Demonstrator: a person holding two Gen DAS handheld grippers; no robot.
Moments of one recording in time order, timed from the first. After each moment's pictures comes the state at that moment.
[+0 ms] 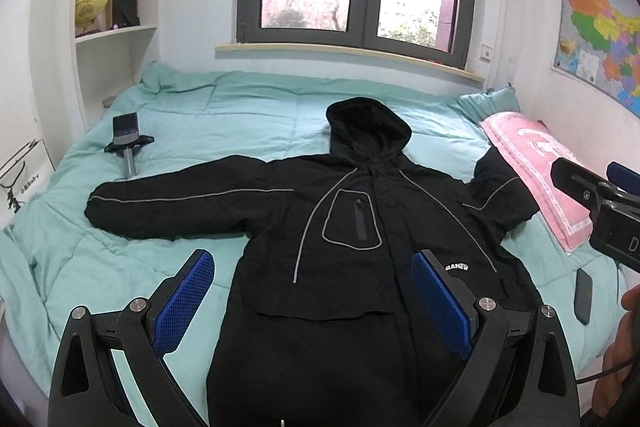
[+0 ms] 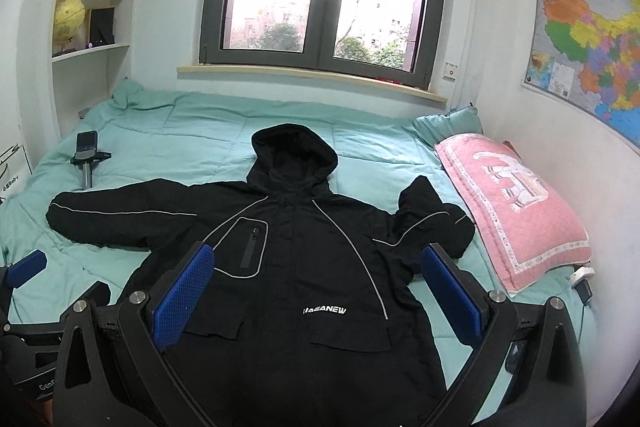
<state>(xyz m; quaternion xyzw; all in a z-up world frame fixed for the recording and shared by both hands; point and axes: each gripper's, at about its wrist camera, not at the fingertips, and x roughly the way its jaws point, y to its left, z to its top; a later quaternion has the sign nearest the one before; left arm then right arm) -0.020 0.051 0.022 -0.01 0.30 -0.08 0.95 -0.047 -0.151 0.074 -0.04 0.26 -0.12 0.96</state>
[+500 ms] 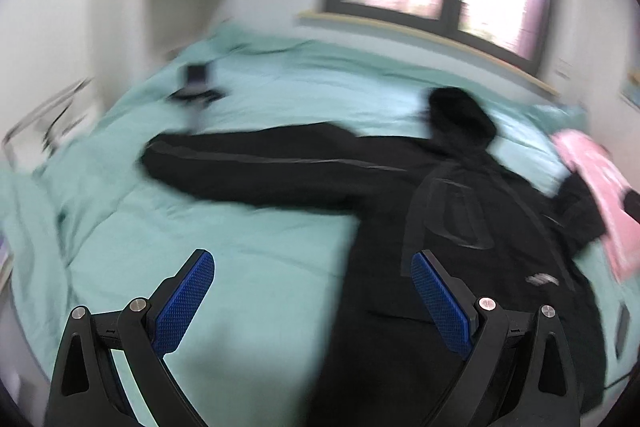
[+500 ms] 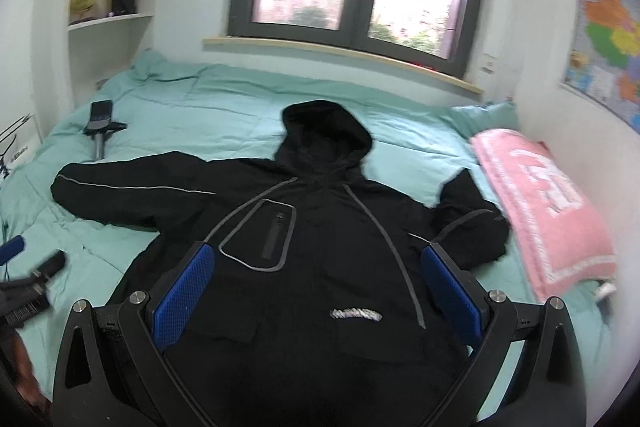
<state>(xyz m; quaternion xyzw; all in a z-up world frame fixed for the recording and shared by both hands) 0.030 0.184 -0.048 -0.08 0.34 0.04 0.94 0.031 -0.128 0.016 -0.07 0.29 -0.05 0.95</state>
